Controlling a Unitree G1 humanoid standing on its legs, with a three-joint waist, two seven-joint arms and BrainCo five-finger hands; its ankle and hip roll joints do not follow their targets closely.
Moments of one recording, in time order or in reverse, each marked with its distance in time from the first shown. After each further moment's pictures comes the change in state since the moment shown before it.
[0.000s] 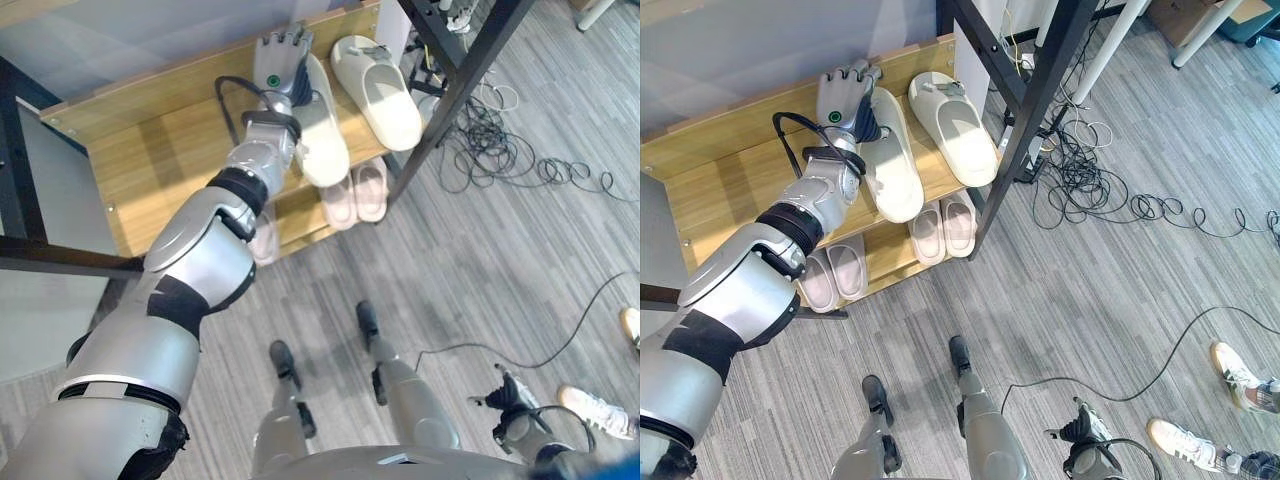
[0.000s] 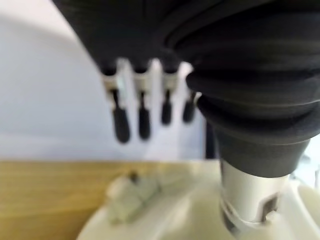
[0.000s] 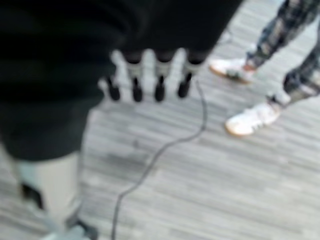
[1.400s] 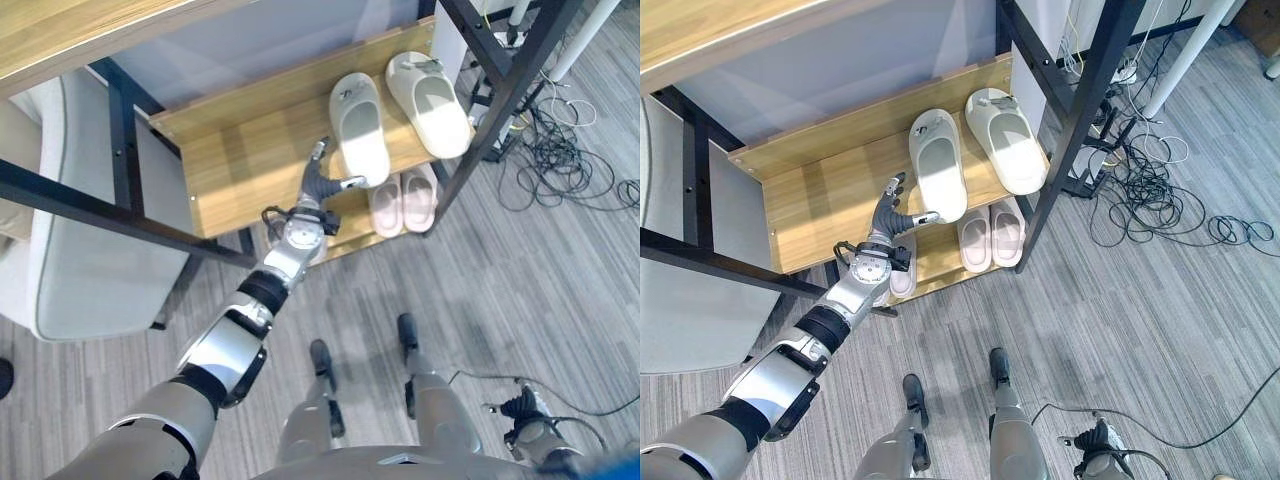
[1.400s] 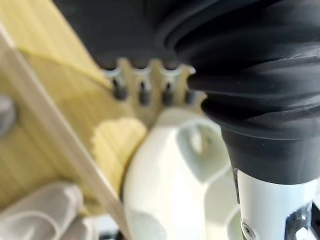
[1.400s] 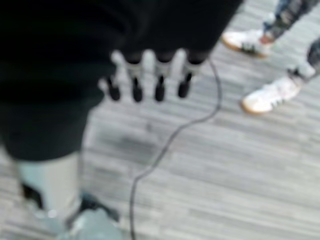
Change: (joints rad) left arm 0.571 -0.179 0.353 -0.423 -0.742 -0.258 -0.243; right arm 0.019 -0.015 -0.130 -0.022 0.043 0.085 0.058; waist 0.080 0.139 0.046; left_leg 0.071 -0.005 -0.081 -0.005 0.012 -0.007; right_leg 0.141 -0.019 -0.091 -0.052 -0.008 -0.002
